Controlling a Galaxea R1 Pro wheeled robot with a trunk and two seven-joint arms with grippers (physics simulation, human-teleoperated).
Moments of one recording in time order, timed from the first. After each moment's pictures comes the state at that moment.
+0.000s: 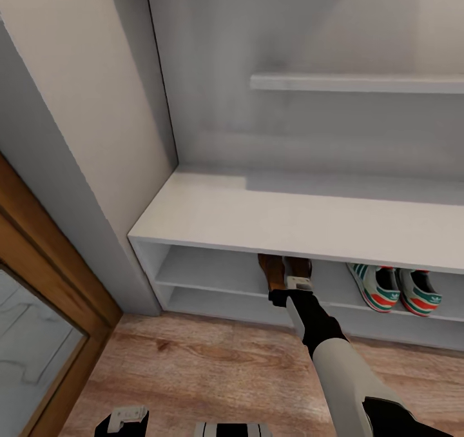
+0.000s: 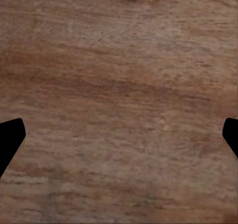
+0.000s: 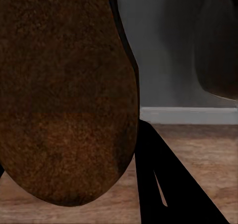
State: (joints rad) left arm -0.27 0.03 0.29 -0.38 -0.22 -0.31 -0.06; right arm -0.80 0.17 -0.20 -0.60 0.12 0.48 -0.12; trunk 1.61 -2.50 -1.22
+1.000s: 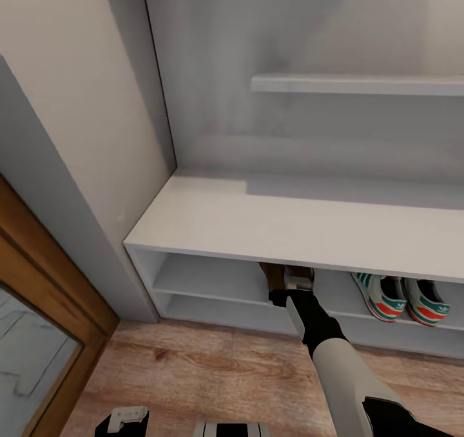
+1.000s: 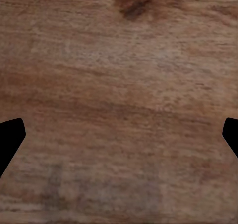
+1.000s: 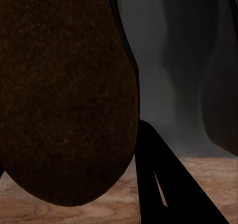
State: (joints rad) left arm -0.27 0.03 0.29 -0.38 -0.22 -0.31 -0.06; right arm -0.80 0.17 -0.20 -0.60 0.12 0.48 -0.12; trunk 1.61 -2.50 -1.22
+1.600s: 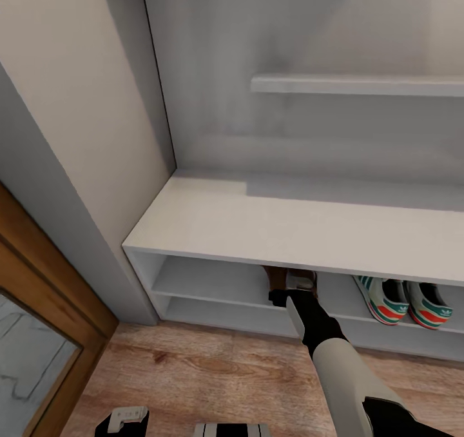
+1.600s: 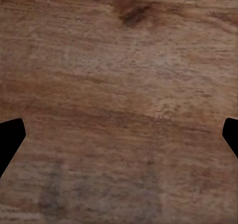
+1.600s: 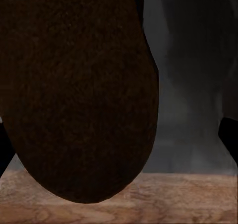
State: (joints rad) left arm -0.27 0.03 0.29 -0.38 -0.22 -0.31 -0.06; right arm -0.80 0.17 -0.20 -0.60 0.11 0.48 -0.12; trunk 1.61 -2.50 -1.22
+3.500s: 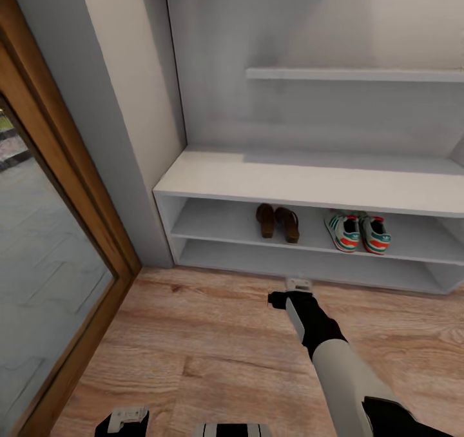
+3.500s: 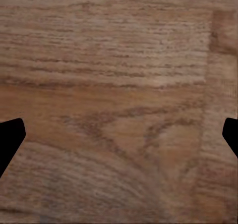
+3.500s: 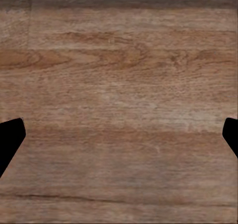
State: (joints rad) left arm -0.27 0.03 0.29 -0.38 -0.22 -0.31 -0.06; right arm -0.80 0.17 -0.20 -0.58 0.11 0.49 -0.12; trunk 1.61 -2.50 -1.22
